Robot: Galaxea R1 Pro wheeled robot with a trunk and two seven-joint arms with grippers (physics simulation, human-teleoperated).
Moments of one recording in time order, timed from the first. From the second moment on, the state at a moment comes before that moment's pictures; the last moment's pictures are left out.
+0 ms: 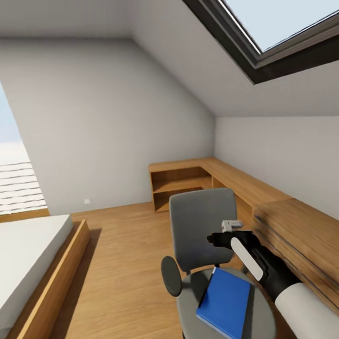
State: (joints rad) left arm 0.09 0.04 0.02 -0.02 0.34 -1.05 0.09; right arm -0.66 -0.09 0.33 -1.01 -0.54 0.70 -0.28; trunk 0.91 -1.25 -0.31
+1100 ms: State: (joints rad) left arm 0.08 0.03 0.02 -0.02 0.41 -1.05 0.09; right arm -0.66 -0.09 0.32 -1.01 -0.54 0.70 -0.28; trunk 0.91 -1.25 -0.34
